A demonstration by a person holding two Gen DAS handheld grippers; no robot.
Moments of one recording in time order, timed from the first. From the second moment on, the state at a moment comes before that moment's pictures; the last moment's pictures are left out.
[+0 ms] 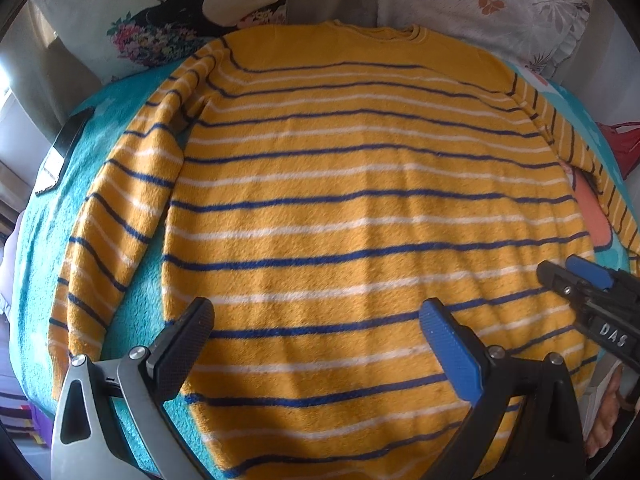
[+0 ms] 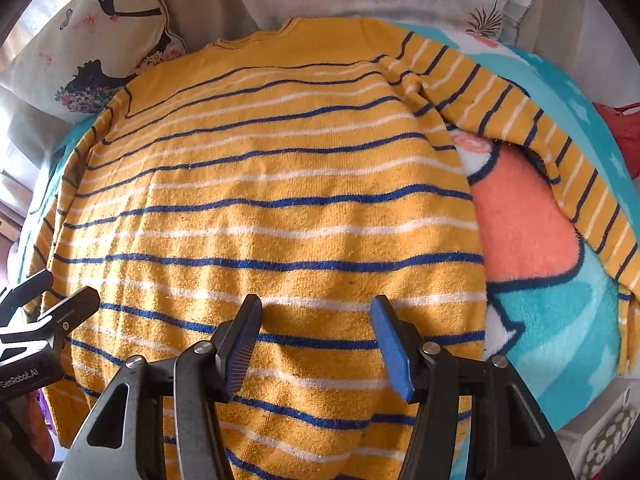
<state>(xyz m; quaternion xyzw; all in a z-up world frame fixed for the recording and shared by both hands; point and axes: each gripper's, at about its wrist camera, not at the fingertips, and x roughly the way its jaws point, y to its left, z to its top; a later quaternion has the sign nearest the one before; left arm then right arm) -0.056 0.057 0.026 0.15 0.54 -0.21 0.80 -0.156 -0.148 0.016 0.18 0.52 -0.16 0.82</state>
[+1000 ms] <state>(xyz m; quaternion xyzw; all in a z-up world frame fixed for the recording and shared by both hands) -0.097 0.128 0.089 0.02 0.50 -0.11 0.86 -0.368 -0.426 -0.013 0.57 0.24 -0.33 0.71</state>
